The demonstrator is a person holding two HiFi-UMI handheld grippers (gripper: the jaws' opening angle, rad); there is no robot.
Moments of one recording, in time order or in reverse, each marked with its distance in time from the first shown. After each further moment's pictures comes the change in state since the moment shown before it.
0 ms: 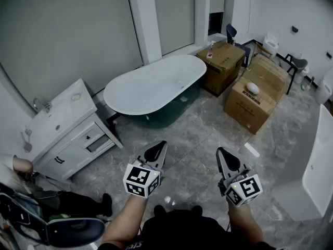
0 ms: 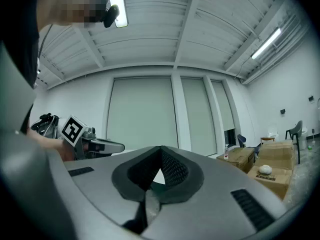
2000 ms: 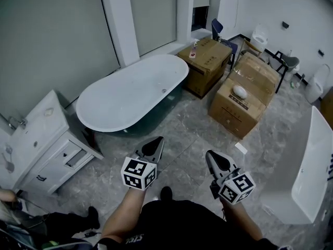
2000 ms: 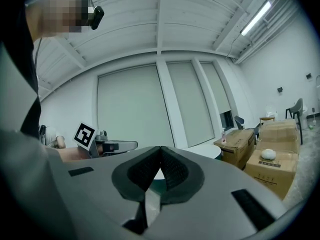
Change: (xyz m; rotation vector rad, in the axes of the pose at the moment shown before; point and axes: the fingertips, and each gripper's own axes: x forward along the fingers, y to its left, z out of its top) left arm 0.247 0.038 0.000 -0.086 0.033 -0.097; right arm 0.107 -0.182 -0.032 0.148 0.113 -0.002
